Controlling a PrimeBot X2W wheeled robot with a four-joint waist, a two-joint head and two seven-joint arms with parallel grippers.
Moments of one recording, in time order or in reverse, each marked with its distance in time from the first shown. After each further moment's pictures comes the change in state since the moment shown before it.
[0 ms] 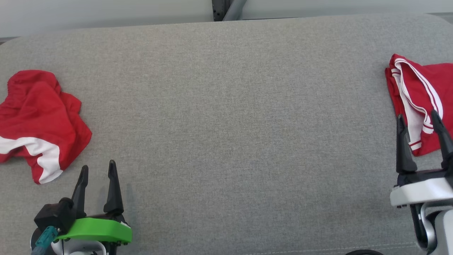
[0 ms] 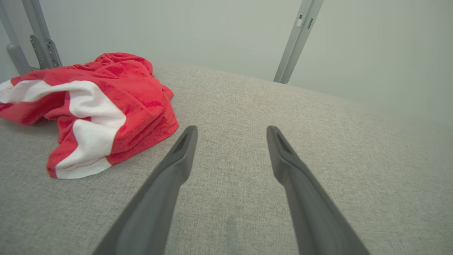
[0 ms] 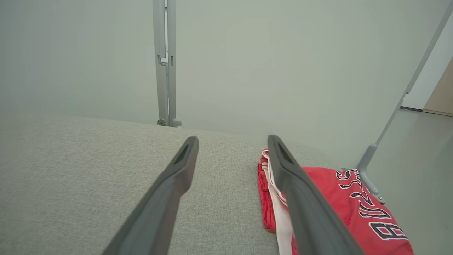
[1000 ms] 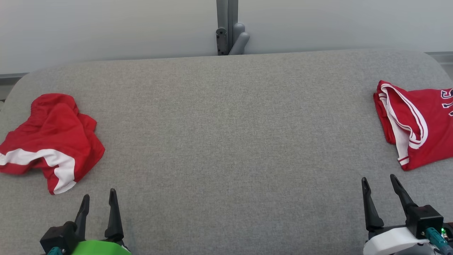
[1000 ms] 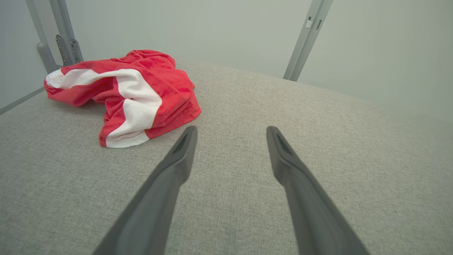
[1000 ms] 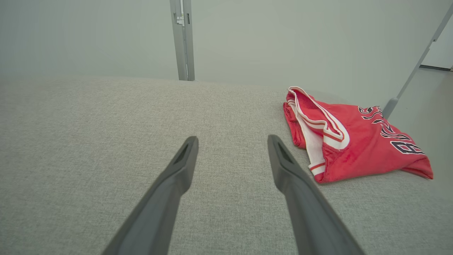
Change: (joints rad) left arm 0.081 -0.014 0.037 0.081 0.031 0.000 0.000; right arm 0.211 0.146 0.029 0.074 -0.063 0.000 0.000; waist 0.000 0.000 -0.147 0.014
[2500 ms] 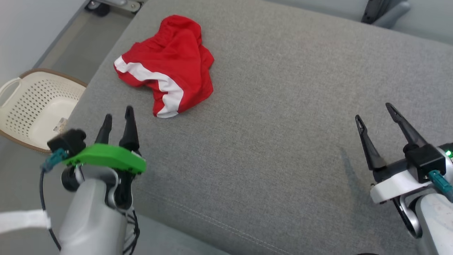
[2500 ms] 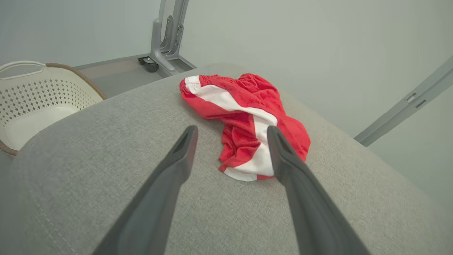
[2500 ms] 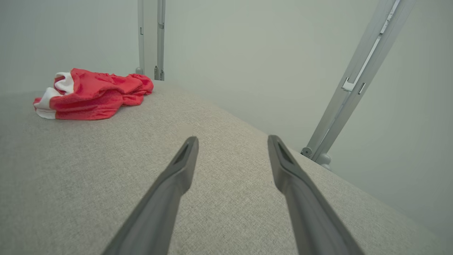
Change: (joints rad) left arm -0.496 0.000 -0.143 0.350 -0.336 0.001 0.060; right arm -0.266 -0.250 0.192 -0.035 0.004 0.000 0.000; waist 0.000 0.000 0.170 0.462
